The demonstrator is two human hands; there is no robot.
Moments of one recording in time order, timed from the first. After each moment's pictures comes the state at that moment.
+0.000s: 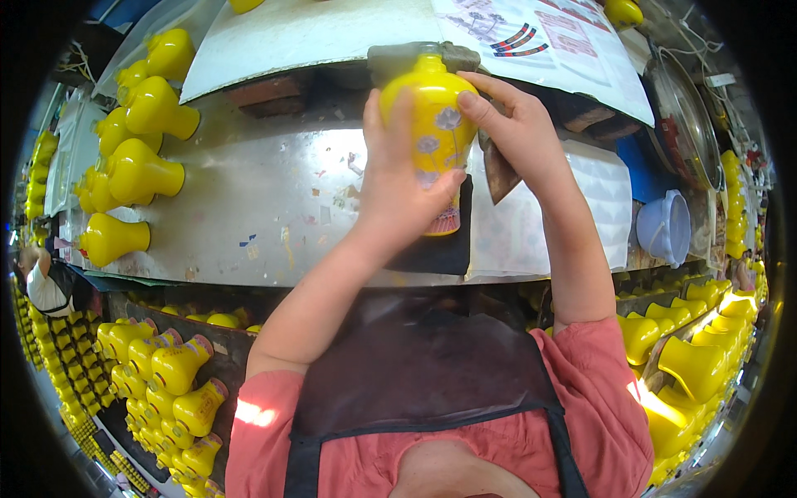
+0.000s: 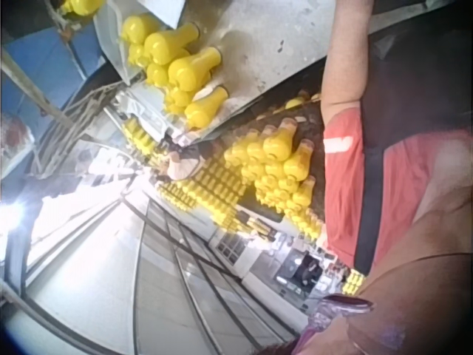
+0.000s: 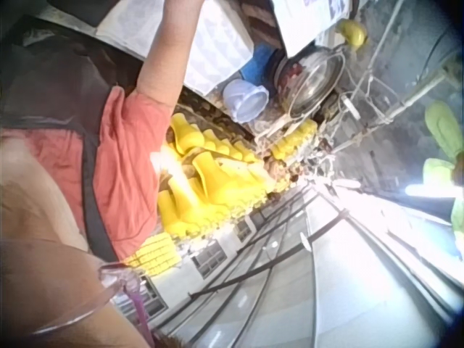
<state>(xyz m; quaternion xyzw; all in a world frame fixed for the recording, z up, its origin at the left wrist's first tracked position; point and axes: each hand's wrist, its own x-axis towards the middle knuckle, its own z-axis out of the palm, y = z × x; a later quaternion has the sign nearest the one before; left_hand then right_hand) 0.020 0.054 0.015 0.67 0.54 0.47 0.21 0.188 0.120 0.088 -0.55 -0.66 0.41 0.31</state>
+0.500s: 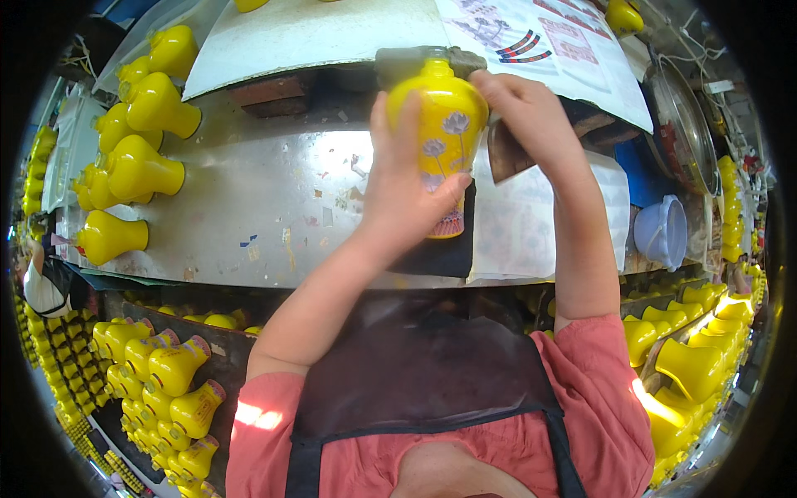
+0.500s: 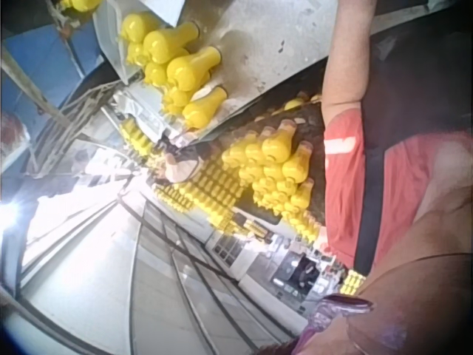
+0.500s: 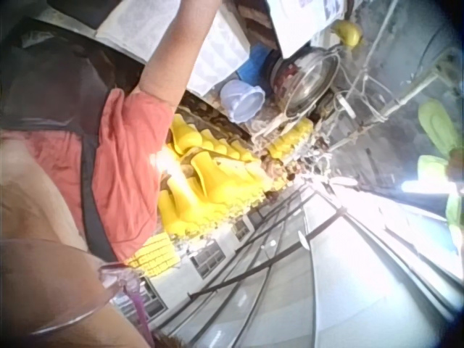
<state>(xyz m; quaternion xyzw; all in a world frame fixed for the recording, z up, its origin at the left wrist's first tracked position) 0.020 0.053 0.014 0.65 0.53 0.48 0.25 0.196 0.143 0.104 -0.59 -0.67 0.37 0.24</state>
